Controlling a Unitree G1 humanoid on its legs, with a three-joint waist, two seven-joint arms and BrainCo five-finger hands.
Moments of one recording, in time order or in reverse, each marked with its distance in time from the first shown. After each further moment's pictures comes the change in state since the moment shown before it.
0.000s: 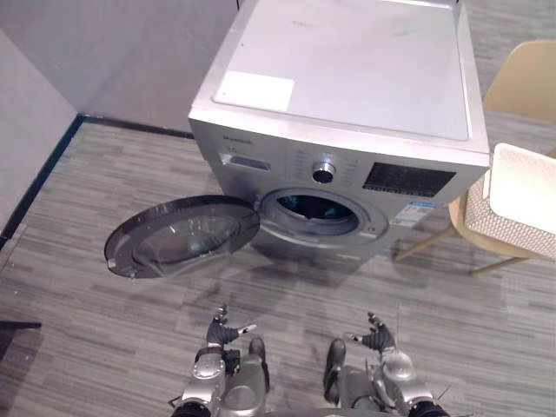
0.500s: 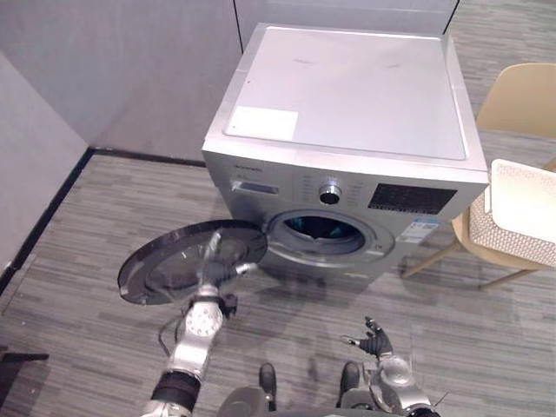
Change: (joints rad) left arm -0.123 0.170 0.100 -0.541 0.127 -0.081 0.140; right arm -0.001 0.003 -0.011 -0.014 0.000 0.009 -0.002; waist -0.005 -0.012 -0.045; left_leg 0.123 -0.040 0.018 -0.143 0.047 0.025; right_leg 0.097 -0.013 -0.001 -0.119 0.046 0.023
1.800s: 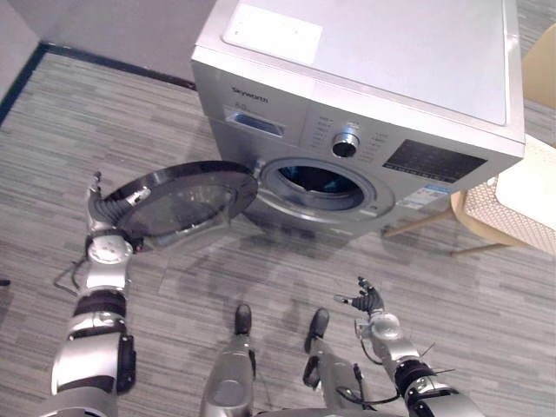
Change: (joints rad) left arm -0.239 0.165 0.195 0.507 -0.051 0.054 -0.011; right arm -0.217 0.002 0.008 0.075 0.005 0.041 -0.015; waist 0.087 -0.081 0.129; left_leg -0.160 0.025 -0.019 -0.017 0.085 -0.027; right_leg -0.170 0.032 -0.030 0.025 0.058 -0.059
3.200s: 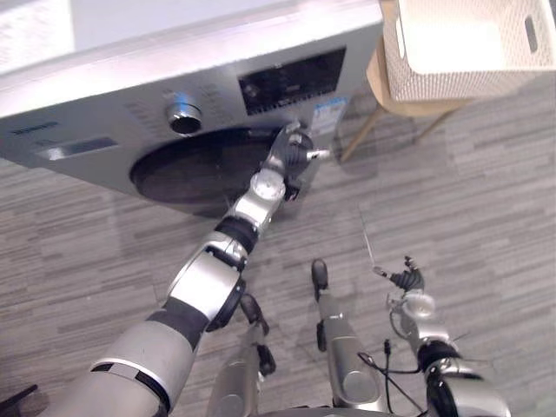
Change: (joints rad) left arm -0.766 -0.338 -0.509 0.274 -0.184 0.117 -0.135; right arm 0.040 0.008 -0.186 -0.086 0.064 -0.003 -0.094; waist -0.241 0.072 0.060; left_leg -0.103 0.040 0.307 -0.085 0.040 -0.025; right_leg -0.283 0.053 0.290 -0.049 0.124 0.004
